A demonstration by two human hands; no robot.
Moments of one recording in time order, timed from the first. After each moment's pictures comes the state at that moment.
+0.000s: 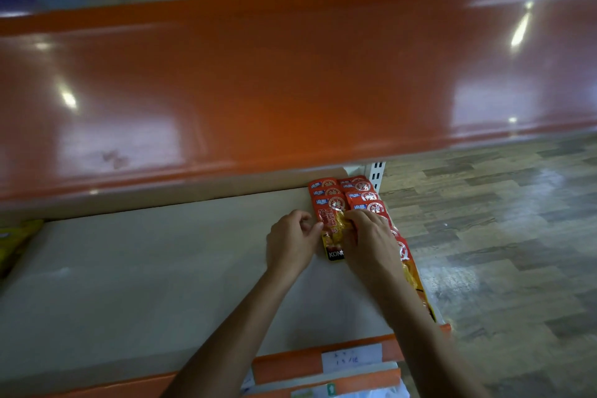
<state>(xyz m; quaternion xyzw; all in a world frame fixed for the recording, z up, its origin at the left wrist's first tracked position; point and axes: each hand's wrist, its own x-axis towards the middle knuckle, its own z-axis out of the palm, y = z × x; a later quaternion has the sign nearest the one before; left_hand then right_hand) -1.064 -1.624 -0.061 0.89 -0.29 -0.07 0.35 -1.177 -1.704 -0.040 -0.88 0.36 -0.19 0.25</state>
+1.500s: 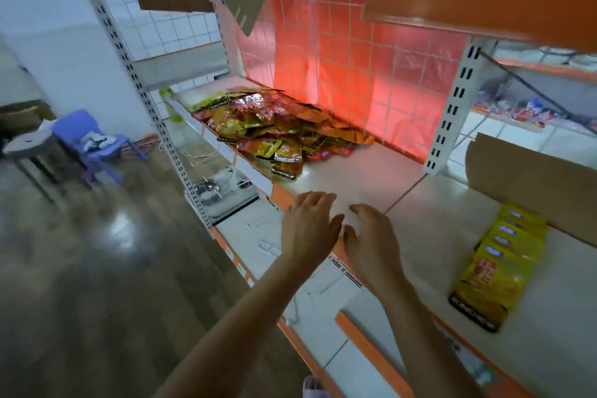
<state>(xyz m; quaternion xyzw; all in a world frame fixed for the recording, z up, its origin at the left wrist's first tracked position) -0.801 -0.944 -0.051 0.96 -0.03 0.20 0.20 -0.802 -1.064 -0.054 -0.93 -0.08 -0.09 0.35</state>
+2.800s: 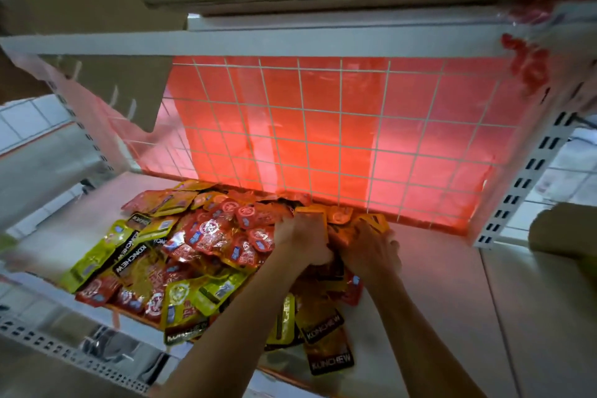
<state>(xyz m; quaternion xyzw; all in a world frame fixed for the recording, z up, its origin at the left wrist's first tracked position) -0.465 -0.841 -0.009 0.97 -0.23 -0.10 0.00 -0.523 -0.949 -0.045 -0.88 0.33 0.01 0.33</state>
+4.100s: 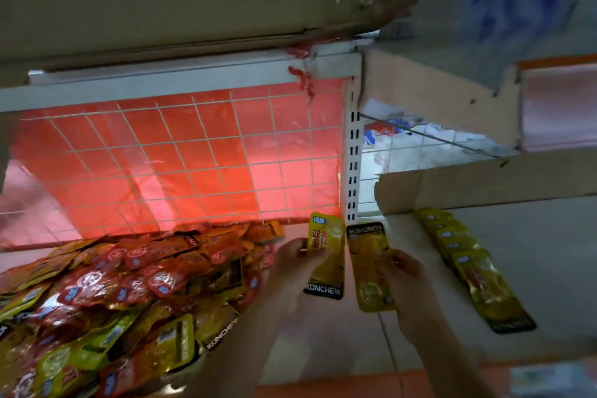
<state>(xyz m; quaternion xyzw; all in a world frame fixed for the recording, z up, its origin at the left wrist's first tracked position) -0.588 -0.939 -0.034 0.72 -0.17 -0.27 0.61 -0.722 -1.045 -0.036 -0.55 0.38 -0.28 0.69</state>
